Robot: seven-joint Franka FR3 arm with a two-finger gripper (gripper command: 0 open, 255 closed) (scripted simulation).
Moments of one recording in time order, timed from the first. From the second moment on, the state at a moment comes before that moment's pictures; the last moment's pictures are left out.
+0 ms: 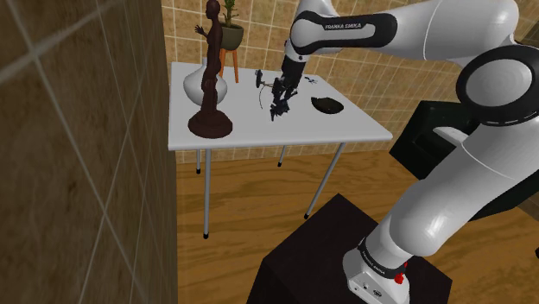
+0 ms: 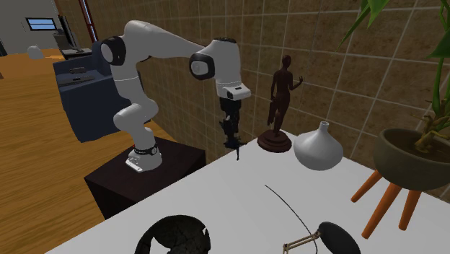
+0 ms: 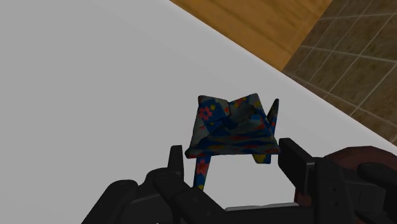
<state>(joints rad) 0.03 -0.07 -0.11 -1.92 -0.01 1.97 -0.22</state>
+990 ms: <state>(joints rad) -0.07 -0.02 -0.23 -1.81 0.02 1.90 -0.44</state>
